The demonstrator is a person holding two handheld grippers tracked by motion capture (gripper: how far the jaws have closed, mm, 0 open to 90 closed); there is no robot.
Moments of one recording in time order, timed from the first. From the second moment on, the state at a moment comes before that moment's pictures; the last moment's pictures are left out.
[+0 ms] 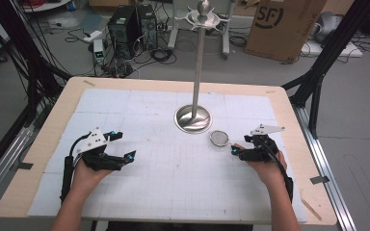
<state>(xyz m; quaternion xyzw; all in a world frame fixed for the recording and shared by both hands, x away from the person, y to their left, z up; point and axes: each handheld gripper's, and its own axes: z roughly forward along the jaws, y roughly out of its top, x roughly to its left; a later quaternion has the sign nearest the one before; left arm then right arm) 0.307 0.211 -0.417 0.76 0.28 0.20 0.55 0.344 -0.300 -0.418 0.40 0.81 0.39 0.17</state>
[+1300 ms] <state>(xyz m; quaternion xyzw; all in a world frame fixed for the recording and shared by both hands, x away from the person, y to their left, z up) 0.307 0.208 -0.418 0.76 0.27 0.19 0.55 0.347 -0.291 -0.432 0.39 0.86 0.32 0.12</state>
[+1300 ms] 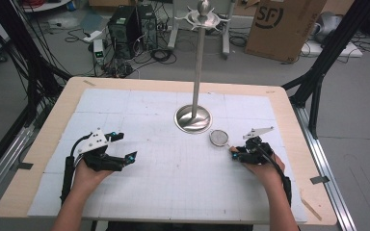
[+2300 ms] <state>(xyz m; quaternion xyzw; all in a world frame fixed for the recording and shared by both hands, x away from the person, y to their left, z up) 0.307 0.207 -0.419 0.76 0.27 0.19 0.55 0.338 -0.272 -0.430 0.35 0.88 0.31 0.11</state>
